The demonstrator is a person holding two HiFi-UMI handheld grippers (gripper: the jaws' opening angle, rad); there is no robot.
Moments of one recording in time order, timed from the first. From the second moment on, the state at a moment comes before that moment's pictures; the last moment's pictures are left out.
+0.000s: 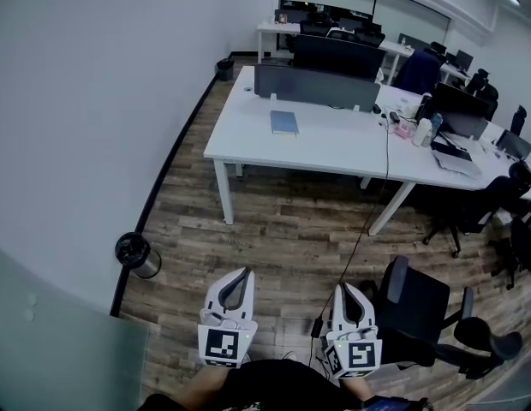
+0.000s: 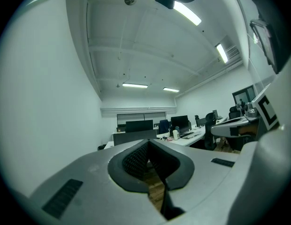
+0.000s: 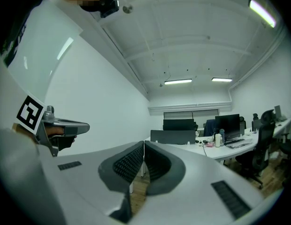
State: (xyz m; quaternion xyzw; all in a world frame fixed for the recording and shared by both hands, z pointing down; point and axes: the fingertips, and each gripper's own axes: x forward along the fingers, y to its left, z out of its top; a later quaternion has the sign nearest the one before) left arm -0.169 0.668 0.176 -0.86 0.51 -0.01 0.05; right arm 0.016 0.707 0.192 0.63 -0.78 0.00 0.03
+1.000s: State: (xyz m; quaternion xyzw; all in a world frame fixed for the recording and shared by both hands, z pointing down) left arm -0.120 0.681 0.213 -0.84 0.54 -0.06 0.01; right arm 0.080 0.705 0.232 0.60 -0.80 0.03 0.06
